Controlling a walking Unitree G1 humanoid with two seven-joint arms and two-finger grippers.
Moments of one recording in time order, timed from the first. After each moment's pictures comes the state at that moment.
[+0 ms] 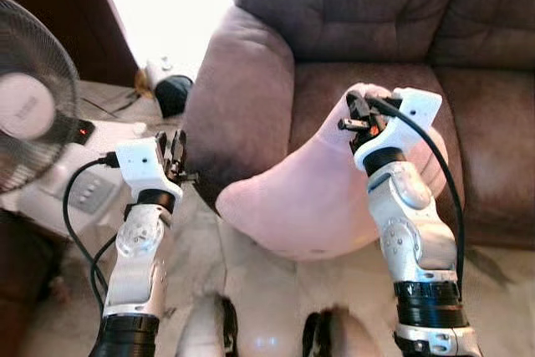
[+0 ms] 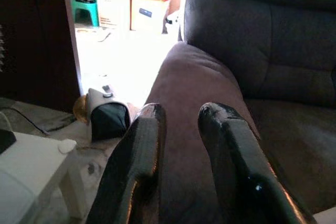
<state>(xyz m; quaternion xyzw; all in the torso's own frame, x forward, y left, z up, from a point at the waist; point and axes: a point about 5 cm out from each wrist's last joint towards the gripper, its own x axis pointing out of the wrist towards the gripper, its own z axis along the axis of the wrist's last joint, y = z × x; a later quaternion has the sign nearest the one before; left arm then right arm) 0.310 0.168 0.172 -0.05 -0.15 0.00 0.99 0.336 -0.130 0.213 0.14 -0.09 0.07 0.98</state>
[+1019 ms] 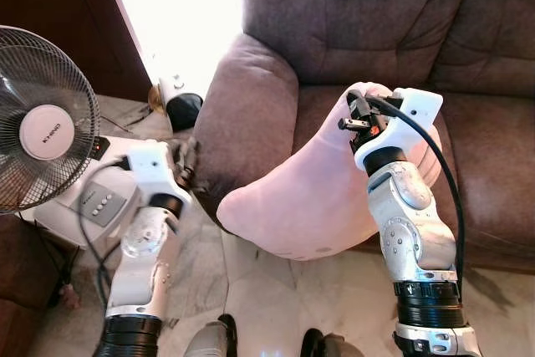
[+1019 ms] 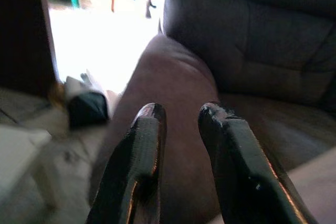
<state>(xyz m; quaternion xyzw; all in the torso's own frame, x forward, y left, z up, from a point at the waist) 0.312 0.158 0.154 -0.10 -0.08 -0.05 0.99 0.336 -0.130 0.213 0.14 -0.09 0.07 0.98</state>
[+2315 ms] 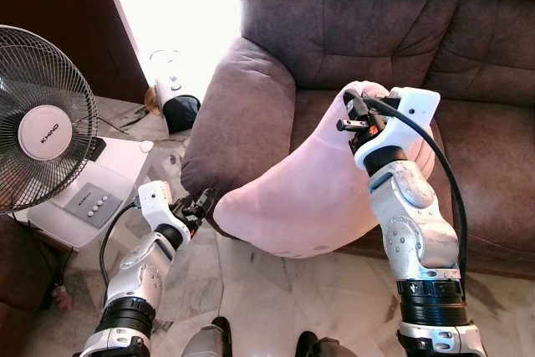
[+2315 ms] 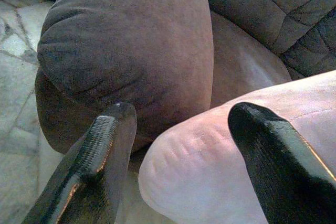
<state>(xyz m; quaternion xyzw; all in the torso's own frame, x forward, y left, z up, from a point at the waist) 0.327 0.179 0.073 -0.24 0.09 -0.11 0.96 0.337 -0.131 0.214 0.12 -0.09 0.10 0.98</state>
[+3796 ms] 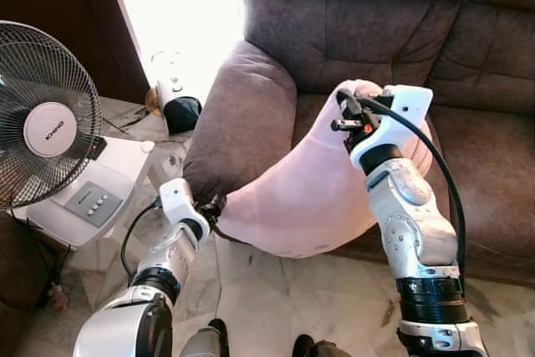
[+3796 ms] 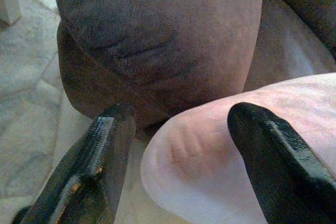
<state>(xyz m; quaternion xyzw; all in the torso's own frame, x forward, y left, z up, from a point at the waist) 0.349 0.153 0.057 -0.27 0.18 -0.02 0.95 0.338 -0.127 0.216 0.12 -0.08 0.11 0.98</state>
